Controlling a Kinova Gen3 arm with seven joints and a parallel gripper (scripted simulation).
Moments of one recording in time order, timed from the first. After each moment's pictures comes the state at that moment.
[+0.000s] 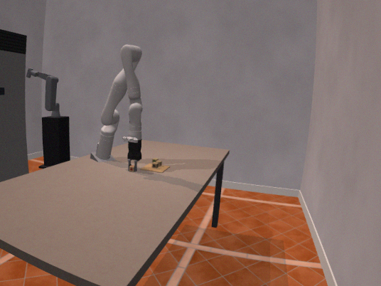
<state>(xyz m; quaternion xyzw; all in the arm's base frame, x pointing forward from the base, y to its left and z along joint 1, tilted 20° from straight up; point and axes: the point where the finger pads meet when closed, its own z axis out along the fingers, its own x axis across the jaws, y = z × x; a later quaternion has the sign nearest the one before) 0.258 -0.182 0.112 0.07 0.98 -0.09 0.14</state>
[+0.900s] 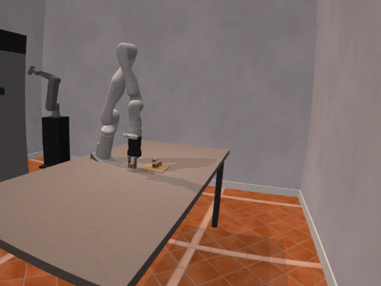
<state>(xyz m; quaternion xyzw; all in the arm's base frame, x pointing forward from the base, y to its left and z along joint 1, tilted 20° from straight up) 0.251 -0.177 0.128 0.07 0.98 -0.09 0.14</state>
